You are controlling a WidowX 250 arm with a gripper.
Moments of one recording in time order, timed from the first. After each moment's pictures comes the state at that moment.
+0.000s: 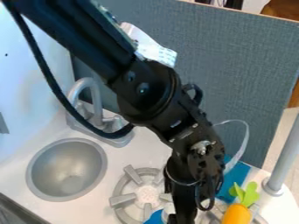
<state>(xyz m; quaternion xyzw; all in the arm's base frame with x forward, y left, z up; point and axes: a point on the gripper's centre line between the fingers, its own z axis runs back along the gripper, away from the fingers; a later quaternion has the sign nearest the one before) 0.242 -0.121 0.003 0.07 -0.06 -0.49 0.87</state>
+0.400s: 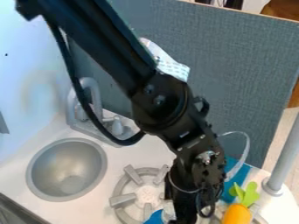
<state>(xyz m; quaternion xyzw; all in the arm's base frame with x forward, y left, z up) 0.244 -0.121 -0.015 0.07 -0.04 -0.49 0.87</state>
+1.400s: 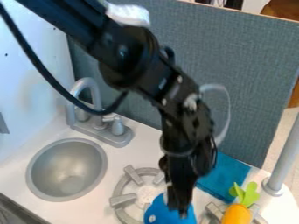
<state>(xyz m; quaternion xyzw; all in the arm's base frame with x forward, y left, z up) 0.252 -0.114 0.025 0.00 -0.07 -0.47 0.88</state>
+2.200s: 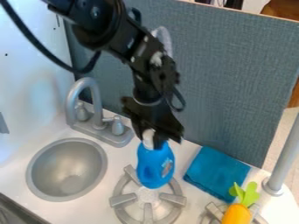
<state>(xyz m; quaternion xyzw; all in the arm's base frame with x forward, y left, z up) 0.310 -0.040 0.044 0.03 -0.15 -0.04 0.99</state>
